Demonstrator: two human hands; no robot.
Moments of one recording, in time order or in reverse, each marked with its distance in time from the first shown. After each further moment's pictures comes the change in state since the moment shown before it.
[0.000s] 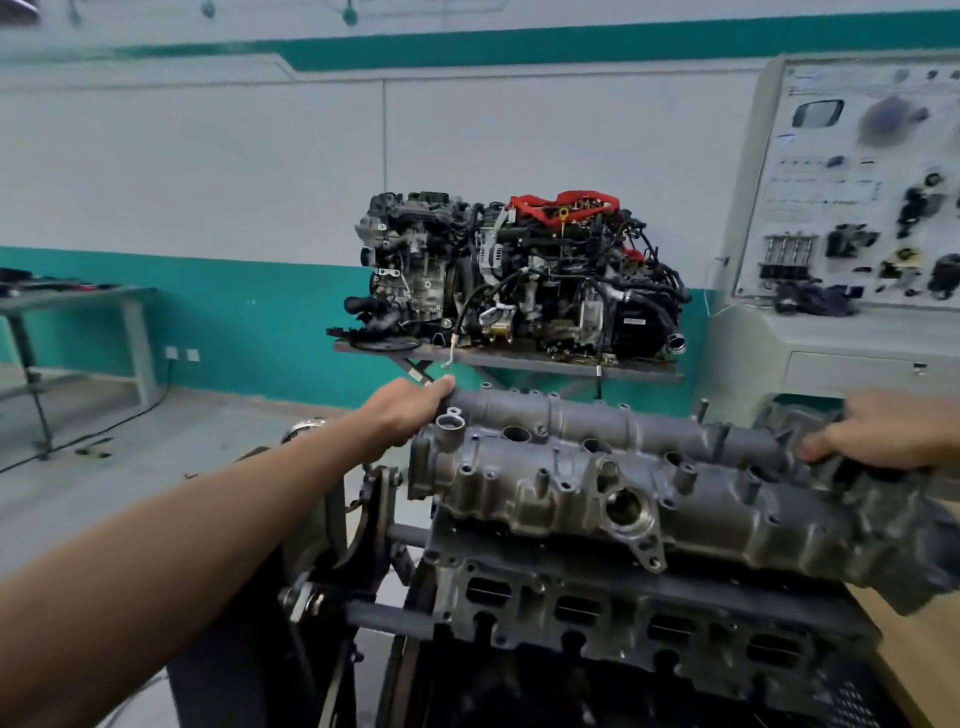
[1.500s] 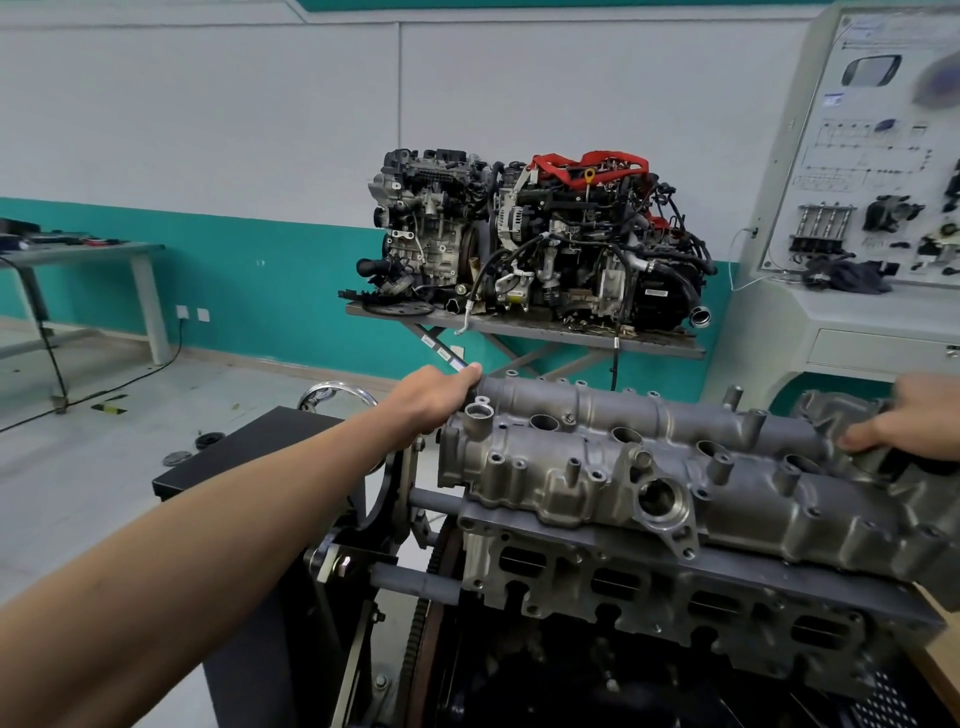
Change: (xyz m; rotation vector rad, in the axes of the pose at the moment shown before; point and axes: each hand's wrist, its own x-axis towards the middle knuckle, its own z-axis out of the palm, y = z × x) left_hand 0.009 -0.032 0.018 -0.019 -0.017 0.000; right_hand 0.042 0.033 0.026 0.006 0.114 0.116
